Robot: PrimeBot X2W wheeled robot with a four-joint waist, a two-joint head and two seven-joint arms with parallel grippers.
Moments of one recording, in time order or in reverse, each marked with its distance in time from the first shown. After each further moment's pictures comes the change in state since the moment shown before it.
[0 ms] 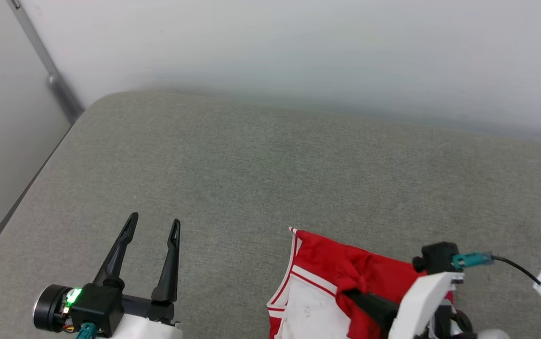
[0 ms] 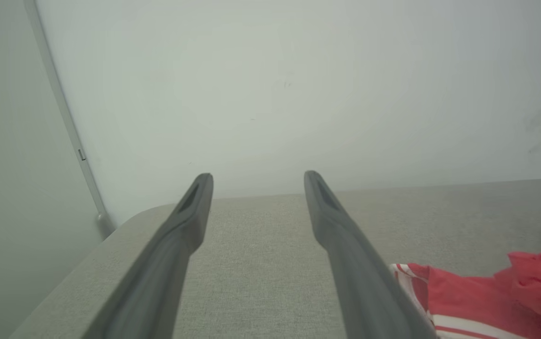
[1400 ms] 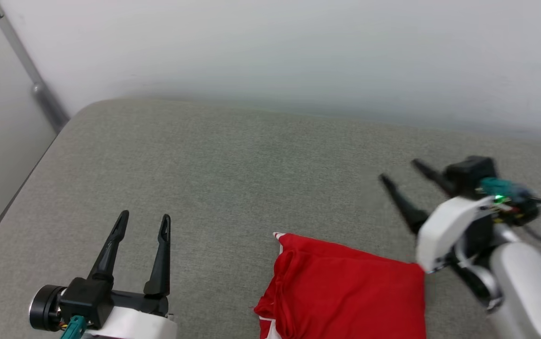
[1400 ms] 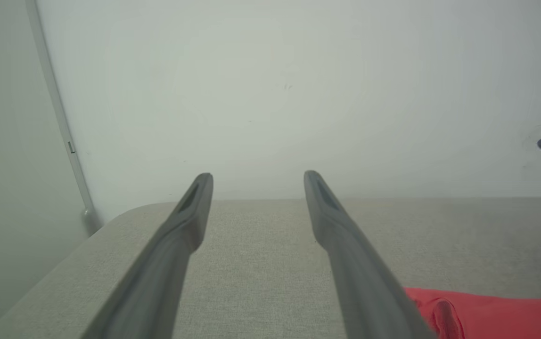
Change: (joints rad) left arm -0.026 -0.012 0.028 0.044 -0.042 -0.006 0.000; right arm -0.378 -0.203 0.179 0.184 -0.403 0.000 -0.444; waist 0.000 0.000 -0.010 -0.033
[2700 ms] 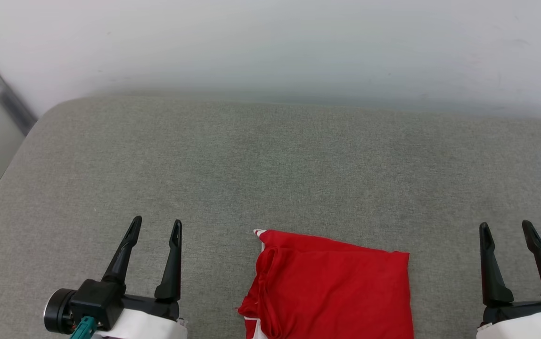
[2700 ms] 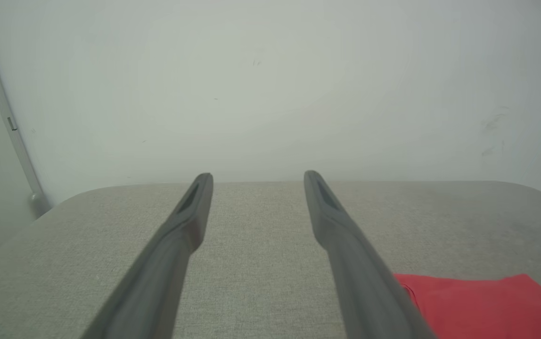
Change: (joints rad) left arm 0.003 -0.007 -0.034 0.025 -0.043 0.000 0.000; right arm 0.512 0.191 -0.450 -0.372 -0.250 0.000 -0.379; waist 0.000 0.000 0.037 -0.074
